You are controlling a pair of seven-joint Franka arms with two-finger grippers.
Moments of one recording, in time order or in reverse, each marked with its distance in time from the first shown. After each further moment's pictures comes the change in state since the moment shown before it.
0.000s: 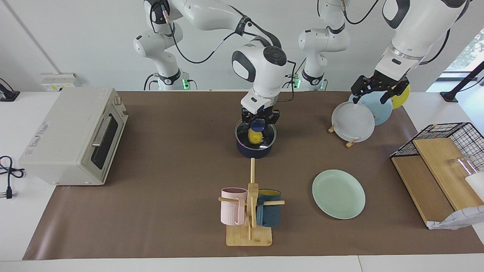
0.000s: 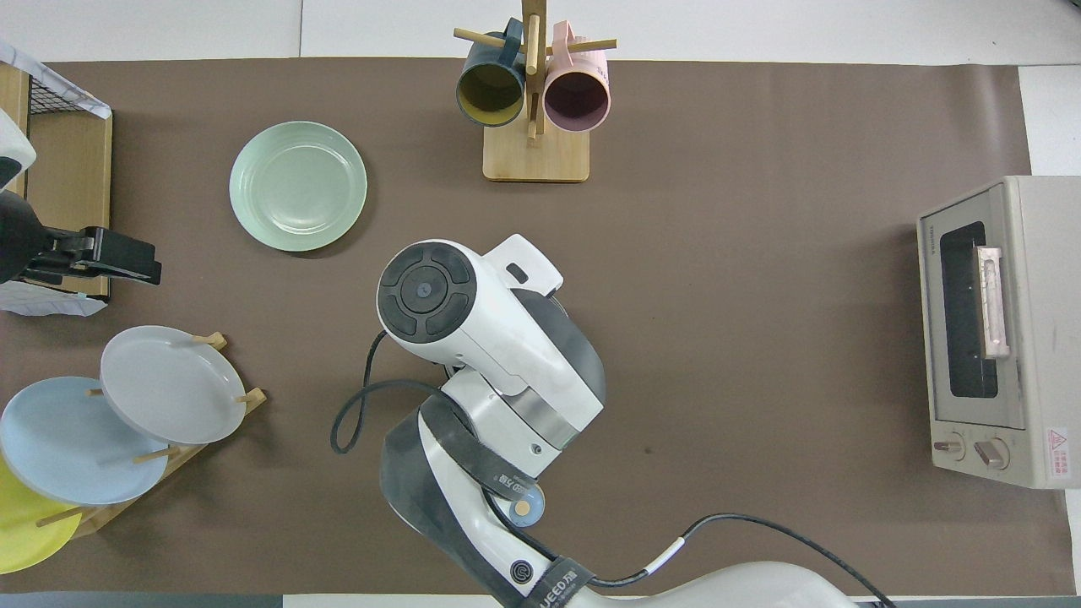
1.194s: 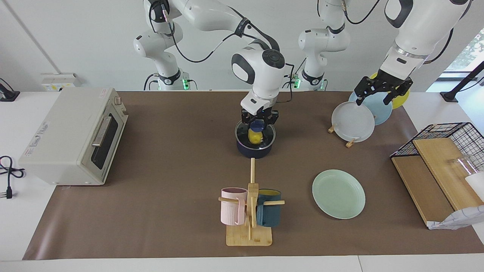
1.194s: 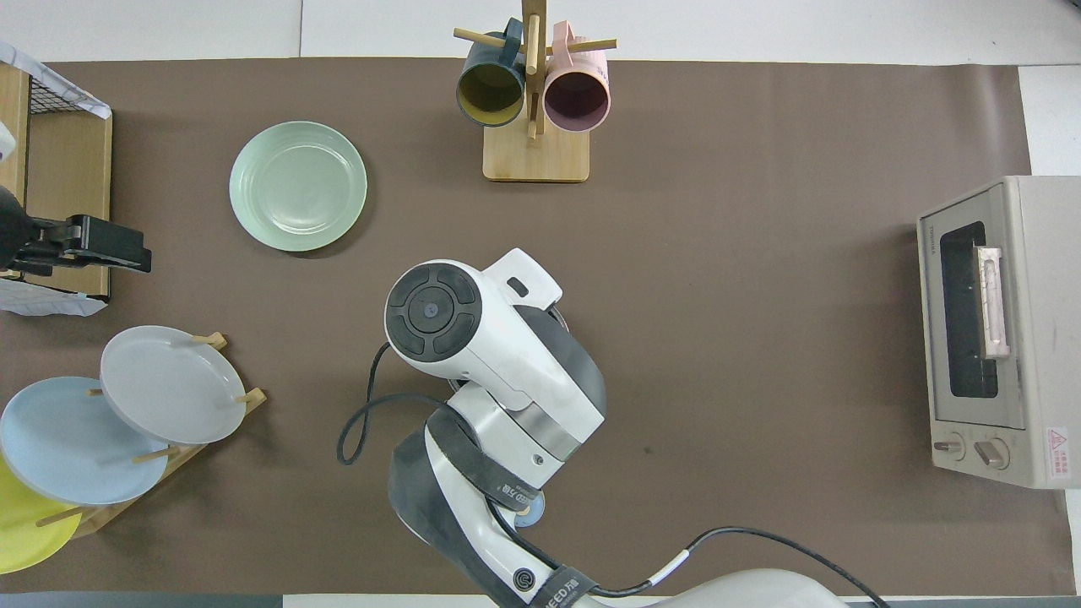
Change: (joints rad) left arm 0.006 -0.001 0.008 0.000 0.000 0.034 -0.025; right arm 0.005 -0.029 0.007 -0.084 0.001 0.078 0.003
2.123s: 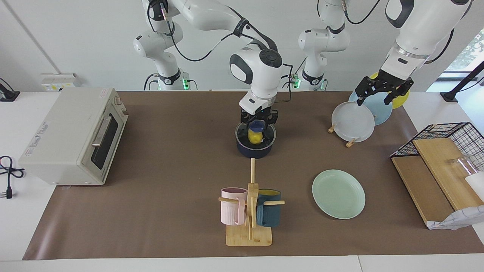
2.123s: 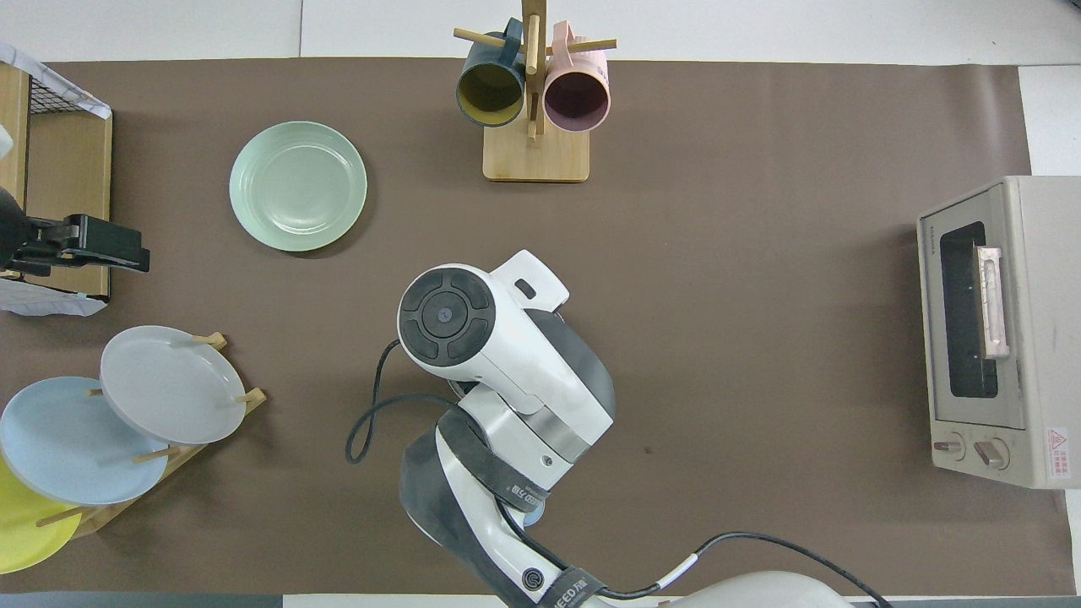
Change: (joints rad) left arm 0.000 0.000 0.003 0.000 0.000 0.000 -0.001; right arm -0.007 -0.014 -0.002 -0.029 0.000 0.031 0.003
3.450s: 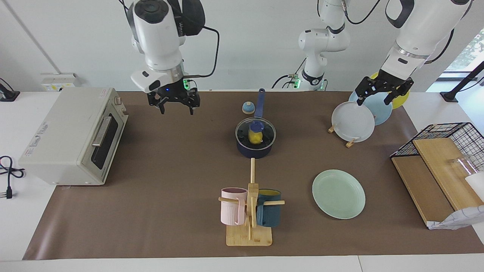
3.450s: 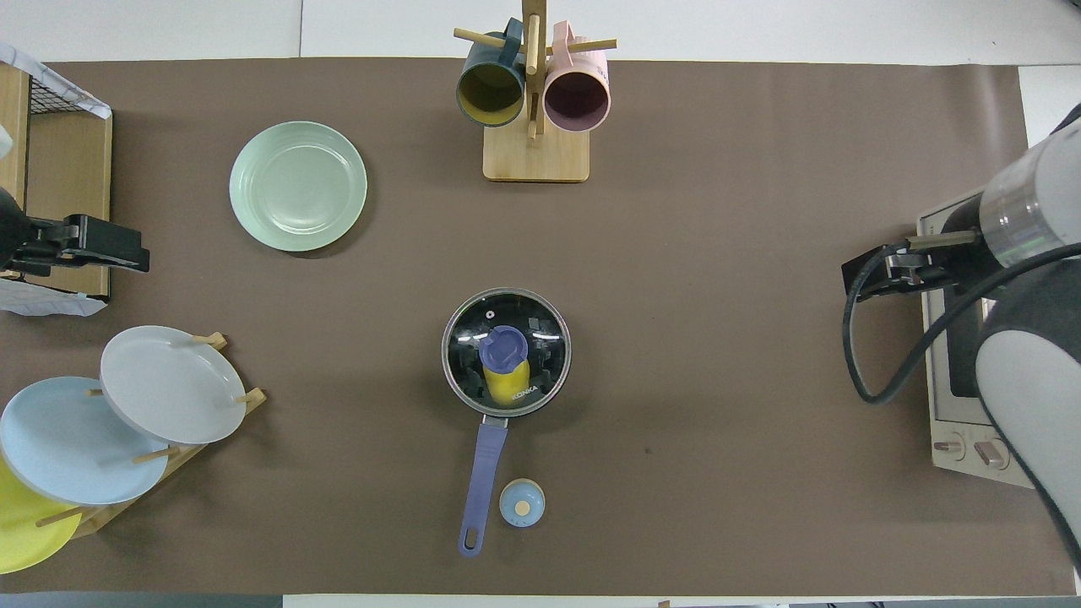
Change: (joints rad) left arm 0.000 0.000 0.000 0.000 0.000 0.000 0.000; right arm -0.589 -0.413 -0.019 -0.003 -0.003 -0.464 -0.683
